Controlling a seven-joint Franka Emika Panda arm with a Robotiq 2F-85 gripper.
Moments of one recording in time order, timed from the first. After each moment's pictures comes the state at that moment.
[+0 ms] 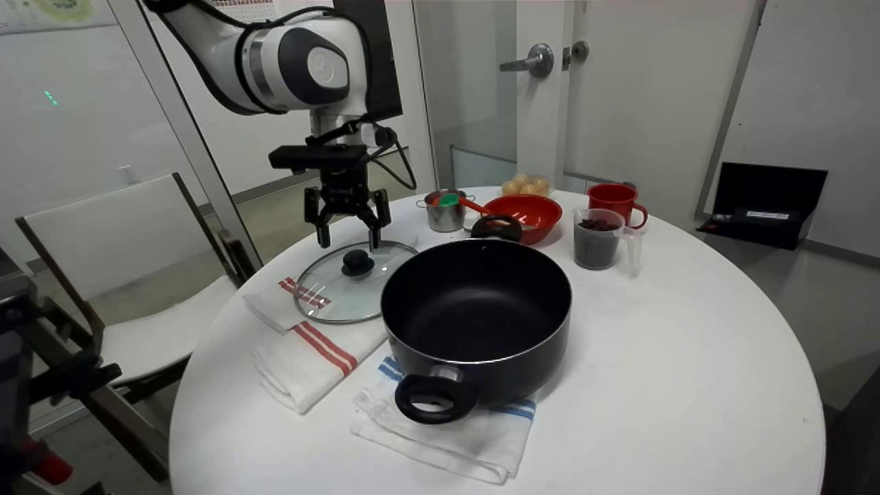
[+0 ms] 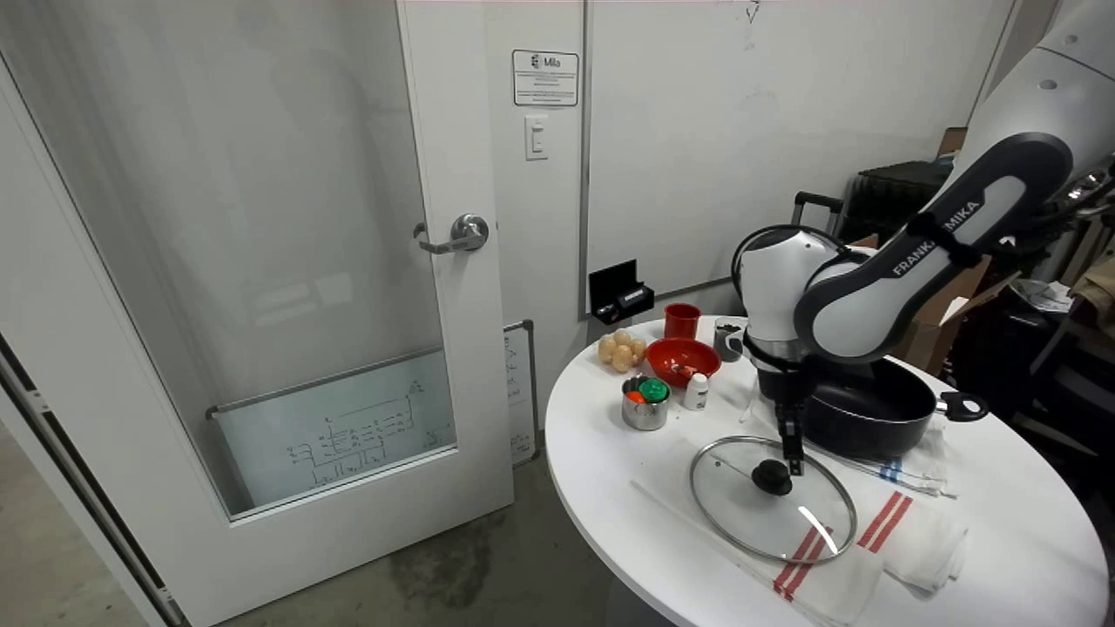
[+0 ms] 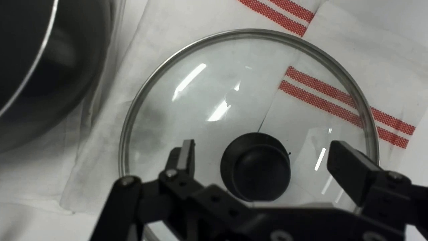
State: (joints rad) arm 0.15 0.98 0.10 -1.66 -0.22 2.35 -0.18
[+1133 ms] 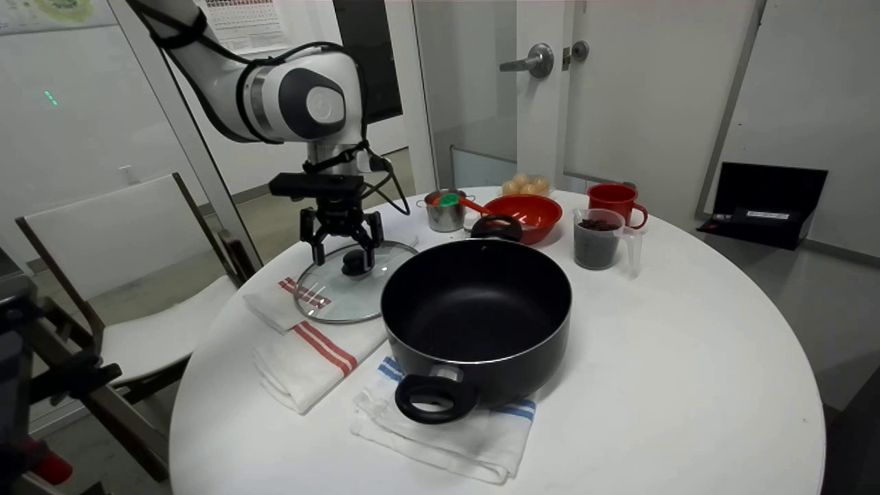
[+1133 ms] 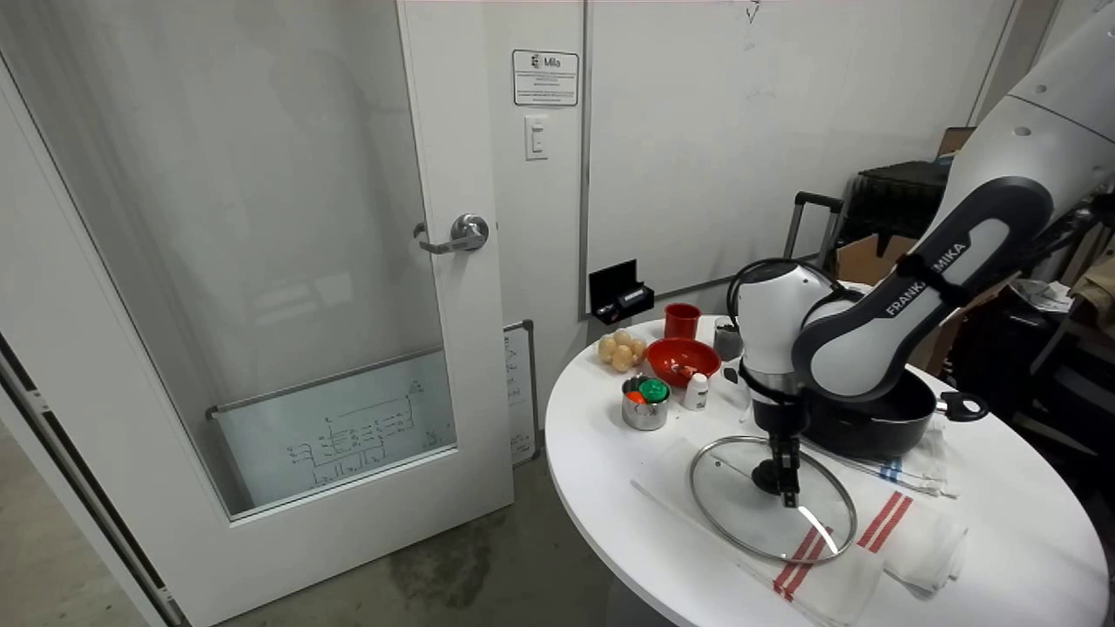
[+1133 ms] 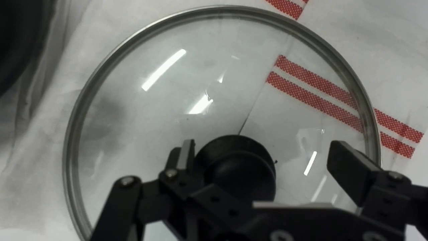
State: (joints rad) arm 0.15 1.07 0.12 -1.63 -0.22 2.42 -0.20
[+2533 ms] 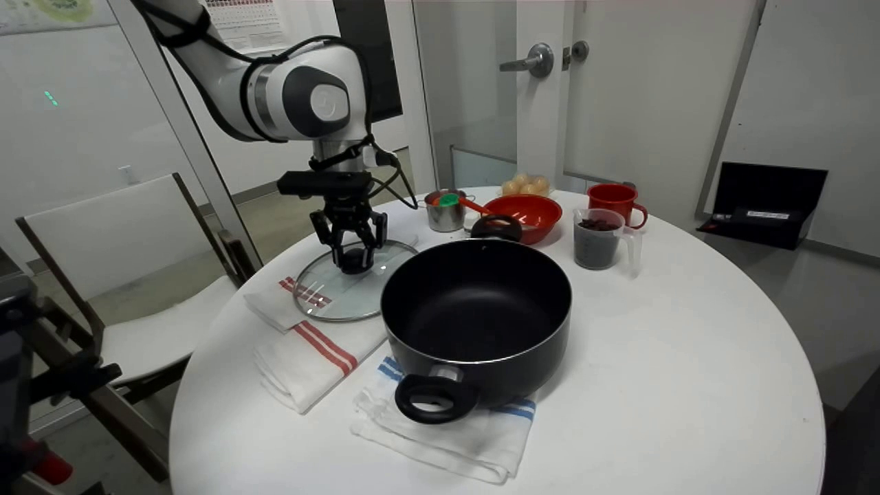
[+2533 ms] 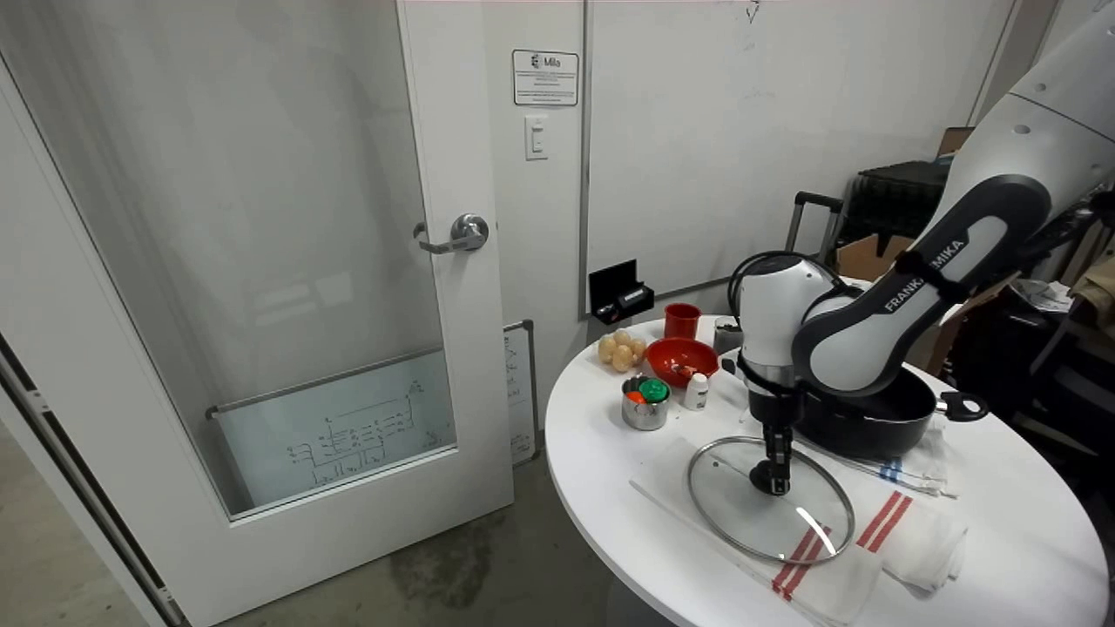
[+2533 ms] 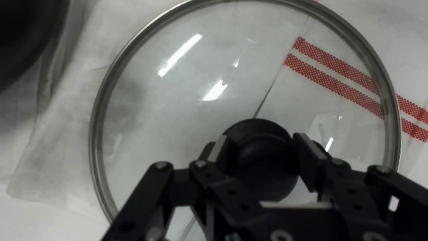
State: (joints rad) arm 0.15 1.07 0.11 -1.63 -0.22 2.47 -0.22
